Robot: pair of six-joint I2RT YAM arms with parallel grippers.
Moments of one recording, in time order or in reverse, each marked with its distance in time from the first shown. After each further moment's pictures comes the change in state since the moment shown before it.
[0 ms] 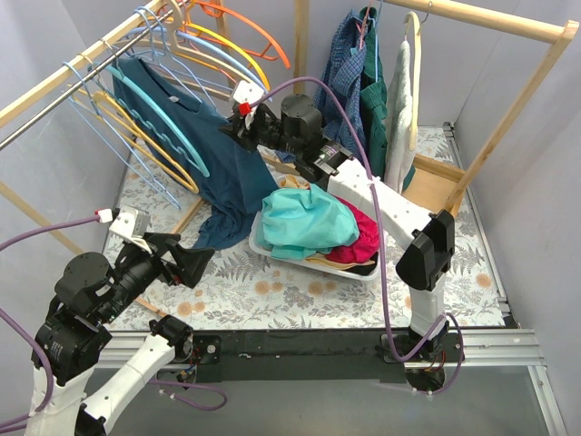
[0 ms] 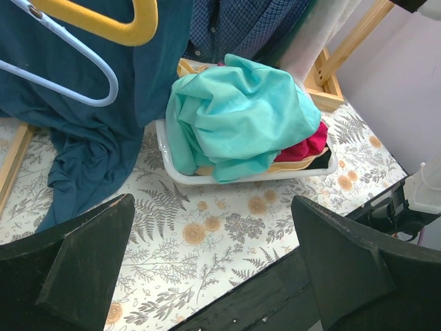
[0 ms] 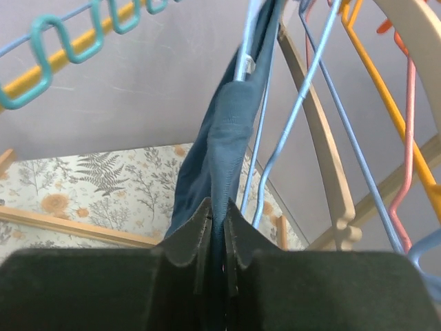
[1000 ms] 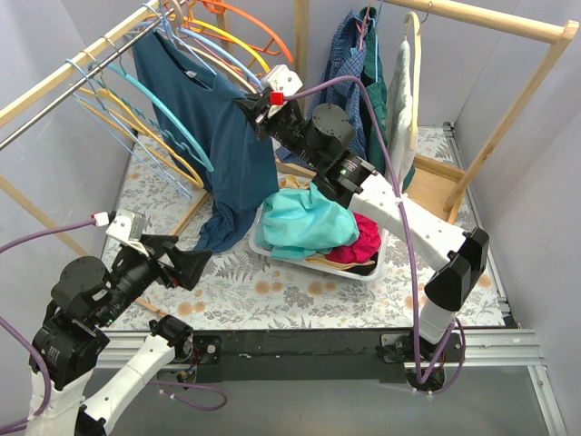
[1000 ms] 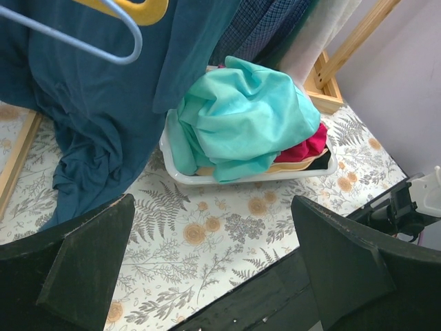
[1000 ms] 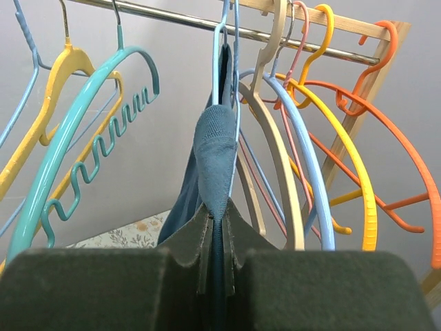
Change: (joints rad) left arm 0.000 -0.018 0.000 -0.003 -0.007 -0.001; right arm 0.059 -0.211 -0.177 0.246 0.314 0.082
